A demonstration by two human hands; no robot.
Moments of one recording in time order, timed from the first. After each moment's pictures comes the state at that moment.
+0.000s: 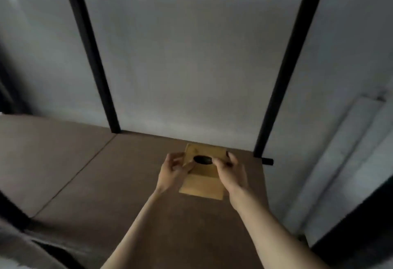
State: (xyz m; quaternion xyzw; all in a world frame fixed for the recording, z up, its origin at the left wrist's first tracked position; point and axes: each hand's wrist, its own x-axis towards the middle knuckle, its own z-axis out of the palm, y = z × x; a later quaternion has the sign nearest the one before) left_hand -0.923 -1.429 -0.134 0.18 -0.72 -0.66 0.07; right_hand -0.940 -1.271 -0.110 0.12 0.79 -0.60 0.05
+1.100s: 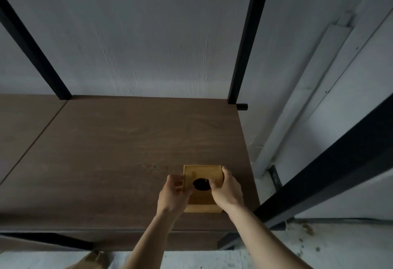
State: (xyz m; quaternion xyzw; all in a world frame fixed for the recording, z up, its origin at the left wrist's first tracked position) left_hand -0.859 -1.376 -0.300 0.18 -0.83 -0.51 -0.12; right_hand -0.865 -1.216 -0.279 0.19 0.88 -0.42 0.15
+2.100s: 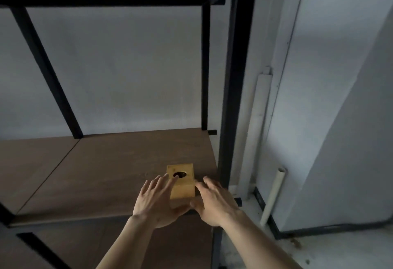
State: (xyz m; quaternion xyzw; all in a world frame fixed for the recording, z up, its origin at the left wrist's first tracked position) left_hand -0.668 -1.363 -0.161 -0.14 -0.99 -0.07 -0.01; right_hand -0.651 -1.175 -0.163 -0.07 0.99 -0.13 0.06
